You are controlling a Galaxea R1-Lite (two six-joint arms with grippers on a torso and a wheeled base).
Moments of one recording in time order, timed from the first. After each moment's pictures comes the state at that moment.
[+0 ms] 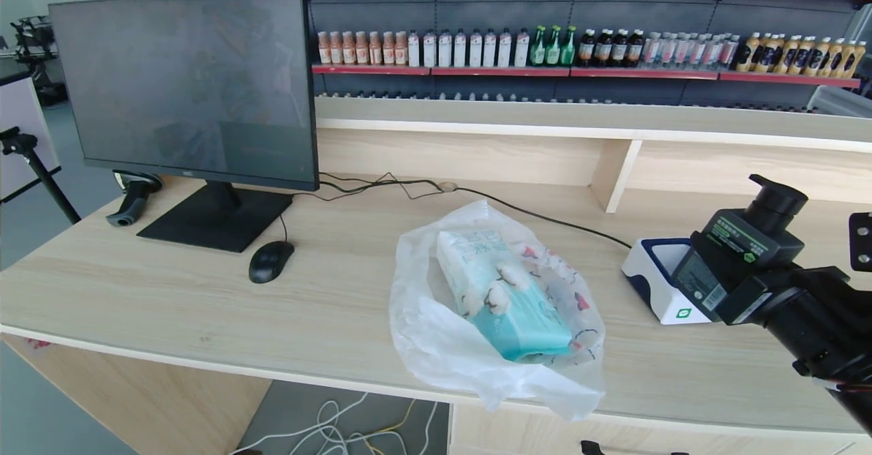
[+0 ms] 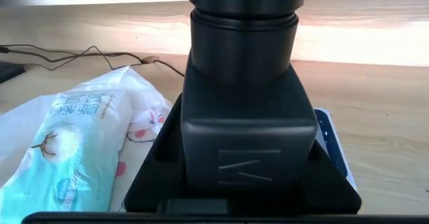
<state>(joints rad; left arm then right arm) 0.00 0.00 0.00 0.00 0.00 -0.03 0.27 1.53 -0.13 -1.57 -0.12 0.03</state>
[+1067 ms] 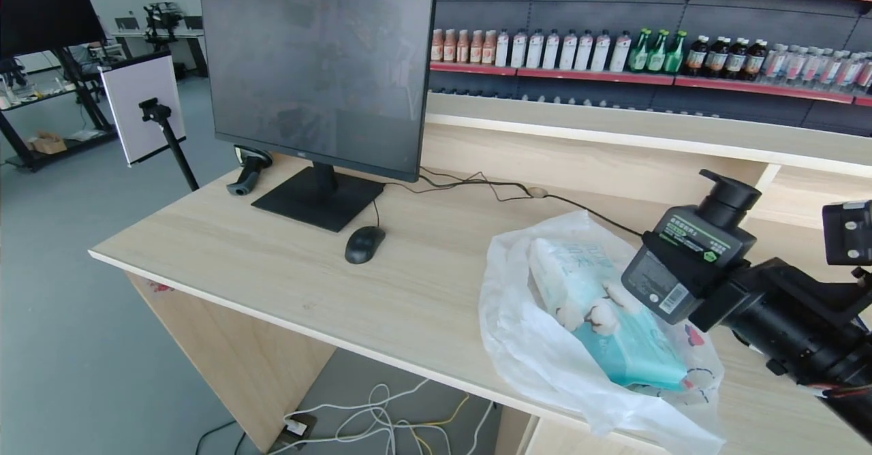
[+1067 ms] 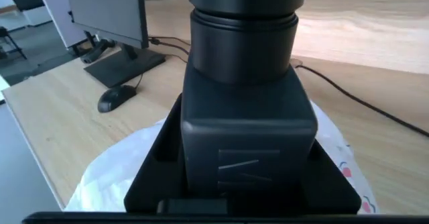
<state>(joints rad) 0.00 0.00 0.00 0.00 0.00 -0.03 0.35 1.56 -0.19 -1.57 0.11 0.17</state>
